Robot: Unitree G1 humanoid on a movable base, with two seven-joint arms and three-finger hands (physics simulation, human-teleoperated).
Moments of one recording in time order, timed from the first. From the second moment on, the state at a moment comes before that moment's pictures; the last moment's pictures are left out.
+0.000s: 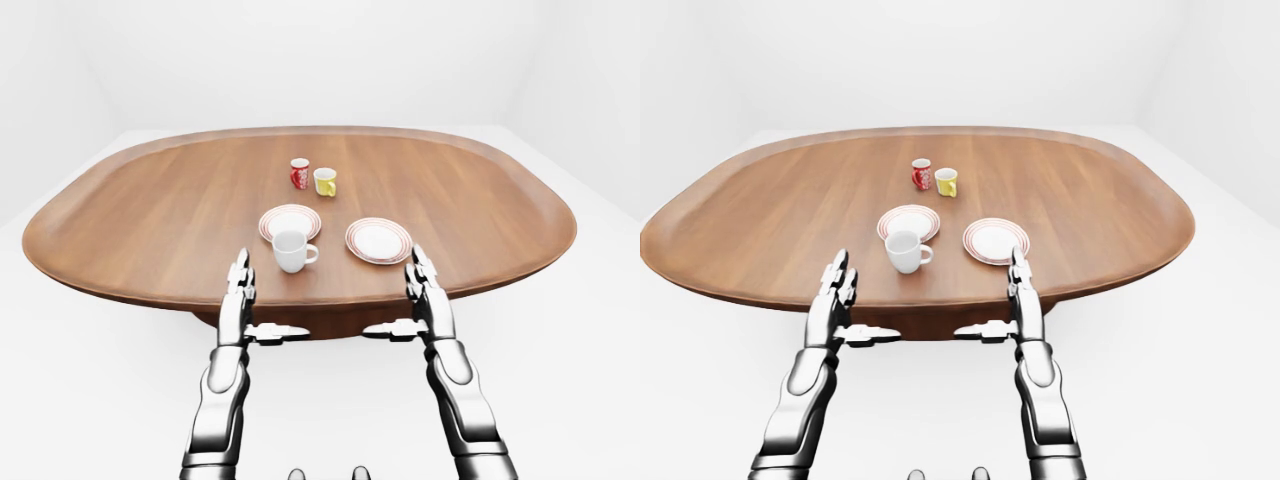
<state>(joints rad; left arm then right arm) 0.00 0.01 0.01 0.00 -0.01 0.00 -0.01 0.00 -0.01 -0.02 0.00 0.01 0.00 0.02</state>
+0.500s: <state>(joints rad) -0.02 0.03 0.06 -0.32 -0.03 0.09 -0.03 0.01 -0.02 -0.06 -0.30 0.06 0.09 0.05</state>
